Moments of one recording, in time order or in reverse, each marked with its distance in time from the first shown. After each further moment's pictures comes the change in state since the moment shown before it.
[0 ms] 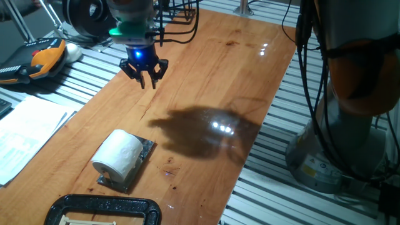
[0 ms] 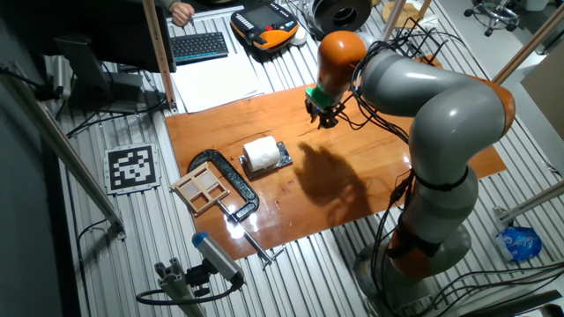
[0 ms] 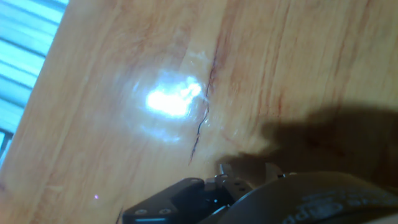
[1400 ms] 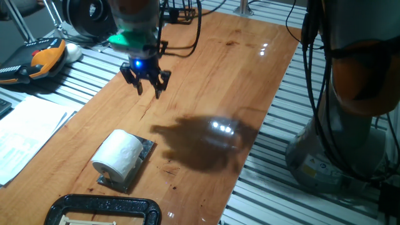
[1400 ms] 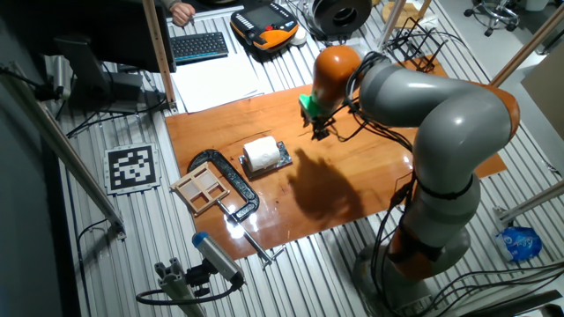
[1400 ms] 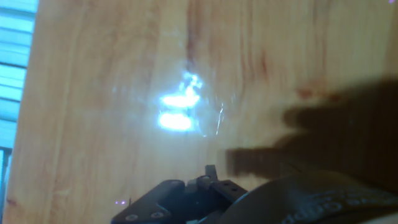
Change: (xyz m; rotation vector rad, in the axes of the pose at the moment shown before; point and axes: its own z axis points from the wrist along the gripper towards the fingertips) arm 0.056 -0.004 0.008 -0.049 0.016 0.285
